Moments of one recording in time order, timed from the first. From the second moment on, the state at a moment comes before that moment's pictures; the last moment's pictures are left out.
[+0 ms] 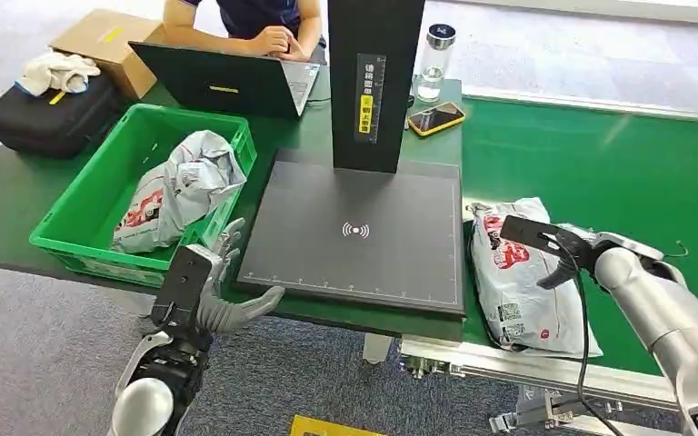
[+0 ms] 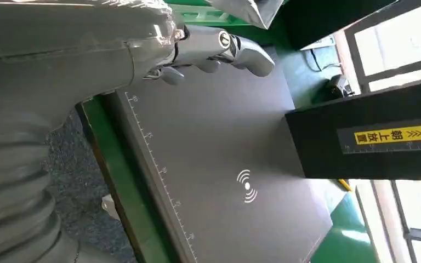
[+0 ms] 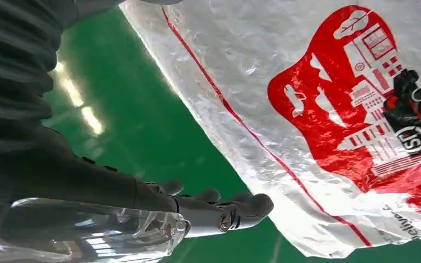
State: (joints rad) left arm 0.03 -0.08 -0.33 -1.44 -0.36 -0.01 -0.17; right arm -0.86 -0.51 0.52 -0.52 0.56 0.45 -0.08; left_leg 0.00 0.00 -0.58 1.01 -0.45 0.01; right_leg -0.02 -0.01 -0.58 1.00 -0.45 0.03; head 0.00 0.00
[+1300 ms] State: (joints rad) left arm 0.03 -0.08 -0.34 -1.45 -0.38 0.00 -0.15; right arm -0.85 -0.37 0.67 -0.42 0.56 0.50 -0.09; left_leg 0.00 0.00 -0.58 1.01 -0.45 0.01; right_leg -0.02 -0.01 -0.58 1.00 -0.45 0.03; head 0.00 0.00
